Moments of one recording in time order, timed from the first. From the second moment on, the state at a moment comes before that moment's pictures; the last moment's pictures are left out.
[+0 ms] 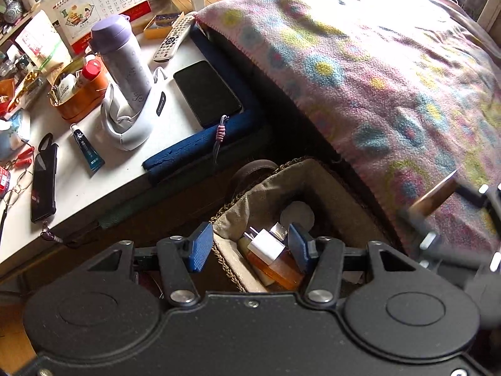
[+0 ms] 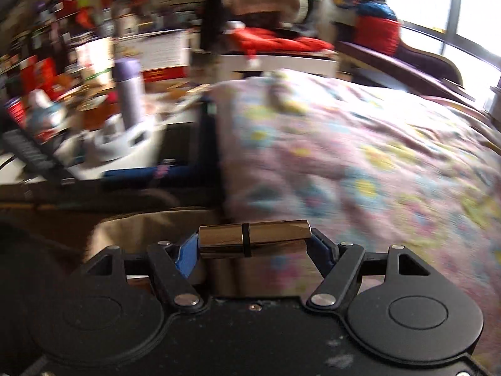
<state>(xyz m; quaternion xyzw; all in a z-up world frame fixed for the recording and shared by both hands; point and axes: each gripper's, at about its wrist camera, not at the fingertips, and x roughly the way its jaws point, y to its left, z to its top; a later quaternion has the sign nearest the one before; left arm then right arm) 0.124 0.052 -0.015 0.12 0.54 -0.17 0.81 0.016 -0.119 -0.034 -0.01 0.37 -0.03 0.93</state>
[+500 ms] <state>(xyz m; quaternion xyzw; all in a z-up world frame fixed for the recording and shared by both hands) 0.125 0.055 -0.015 0.11 0.55 -0.18 0.81 0.018 -0.089 -0.033 -0.01 0.40 -0.01 0.92</state>
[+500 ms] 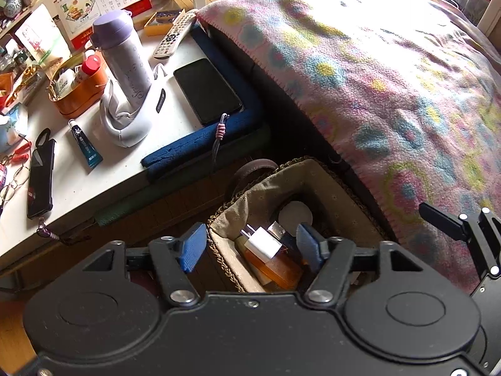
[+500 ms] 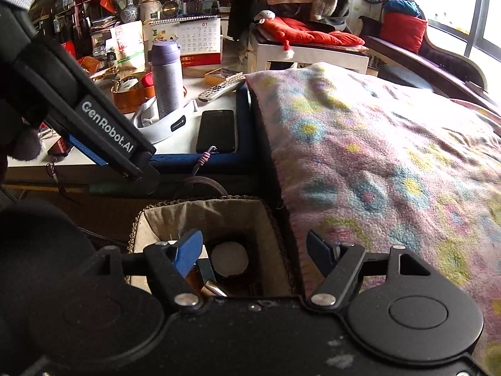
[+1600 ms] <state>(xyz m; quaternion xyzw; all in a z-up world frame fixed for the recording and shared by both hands) 0.123 0.048 -0.022 0.16 0.55 -0.15 0.81 0.030 -0.106 -0.040 0.08 0.56 -0.10 0.82</state>
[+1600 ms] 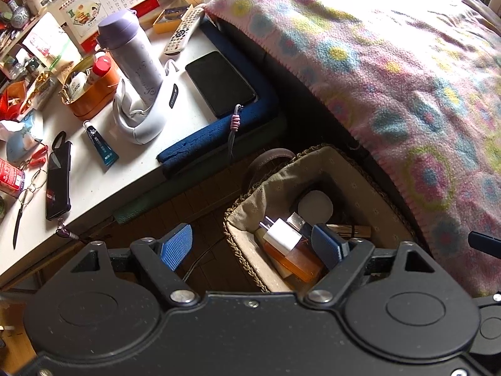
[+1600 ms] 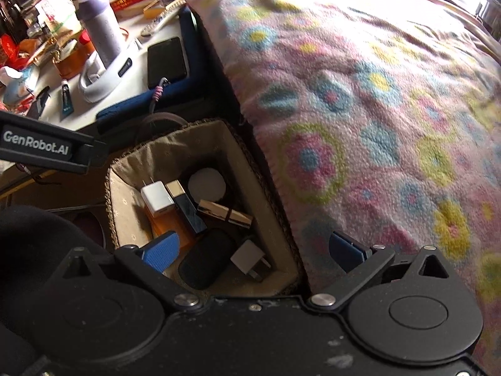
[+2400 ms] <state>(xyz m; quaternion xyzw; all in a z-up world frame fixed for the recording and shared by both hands) 0.124 0.045 -0.027 0.17 0.56 -0.15 0.80 0.033 -0.120 -0.049 0.10 0.59 -0.13 0.79</state>
